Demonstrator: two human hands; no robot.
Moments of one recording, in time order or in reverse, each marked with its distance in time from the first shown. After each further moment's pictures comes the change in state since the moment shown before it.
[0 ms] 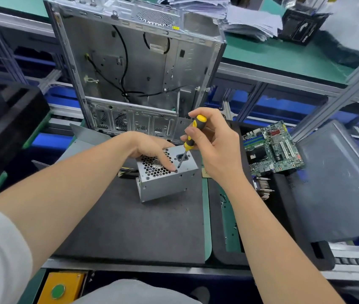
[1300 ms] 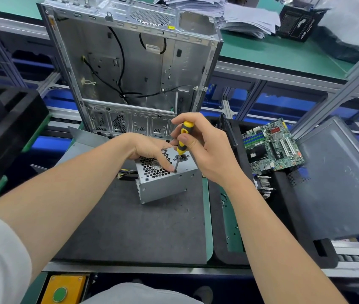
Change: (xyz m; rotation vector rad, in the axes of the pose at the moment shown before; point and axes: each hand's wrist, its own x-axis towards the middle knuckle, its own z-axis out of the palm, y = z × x) left_hand -0.001 0.001 0.002 0.028 0.096 -0.001; right_hand 0.001 -0.010 -0.003 -0.117 -0.244 -0.025
